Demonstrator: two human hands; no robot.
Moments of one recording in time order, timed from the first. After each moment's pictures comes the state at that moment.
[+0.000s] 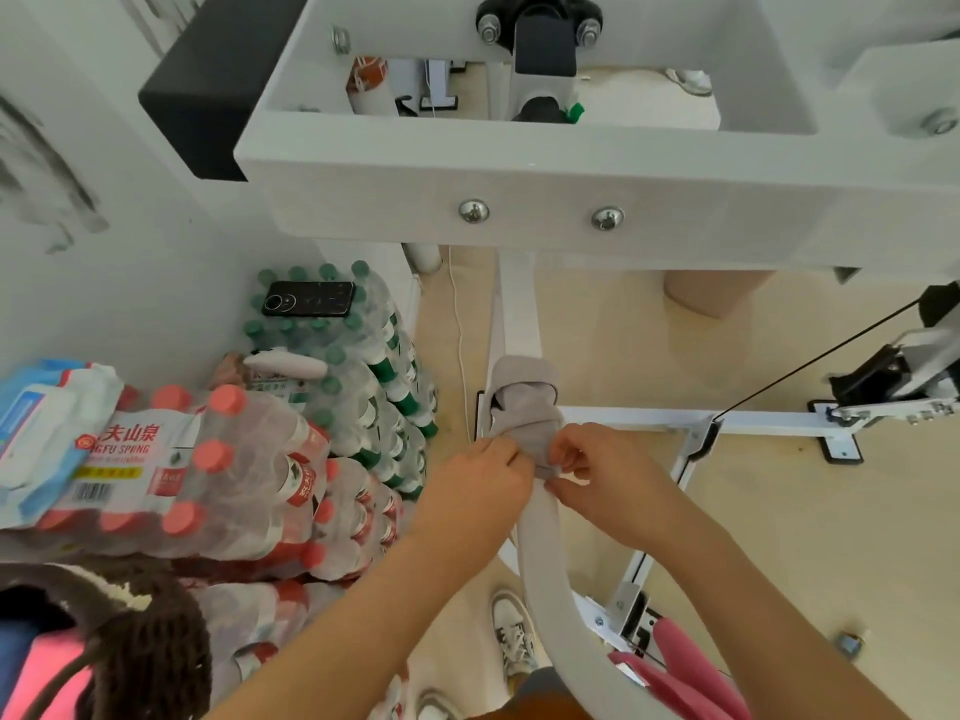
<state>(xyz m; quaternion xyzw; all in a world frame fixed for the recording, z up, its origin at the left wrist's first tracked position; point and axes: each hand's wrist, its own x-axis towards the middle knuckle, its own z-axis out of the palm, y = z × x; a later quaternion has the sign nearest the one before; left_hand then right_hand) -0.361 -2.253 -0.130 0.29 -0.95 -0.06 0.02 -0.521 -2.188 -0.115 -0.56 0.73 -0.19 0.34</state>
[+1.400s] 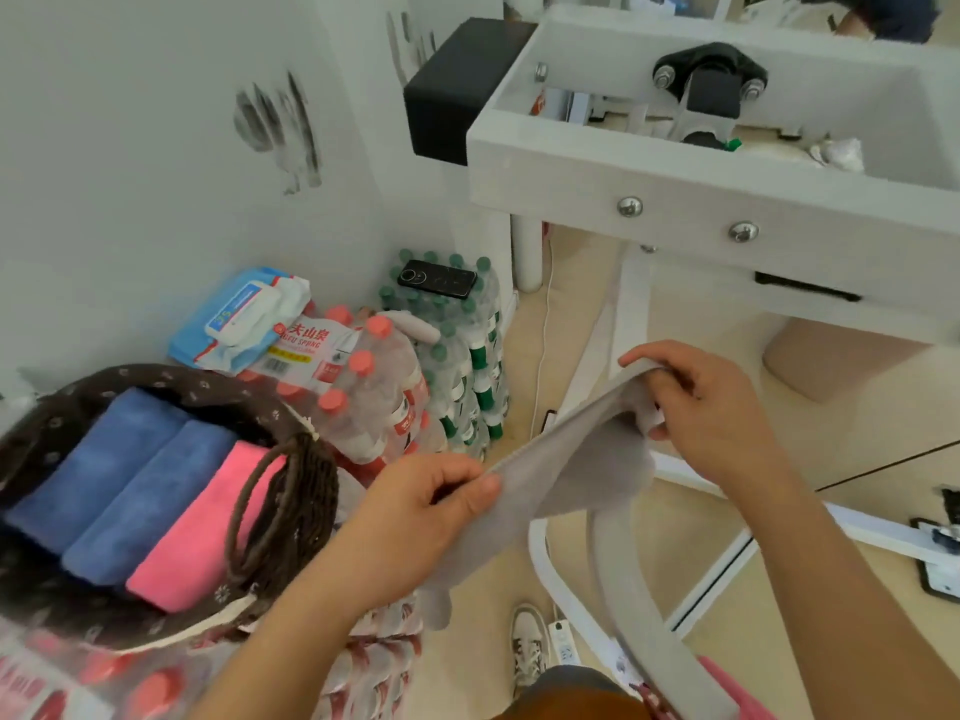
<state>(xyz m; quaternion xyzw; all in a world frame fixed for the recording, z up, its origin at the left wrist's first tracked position) -0.233 -2.174 -0.008 0.50 -0.70 -0.47 0.19 -0.487 -2.191 -0.024 -0.52 0.69 -0.38 0.32</state>
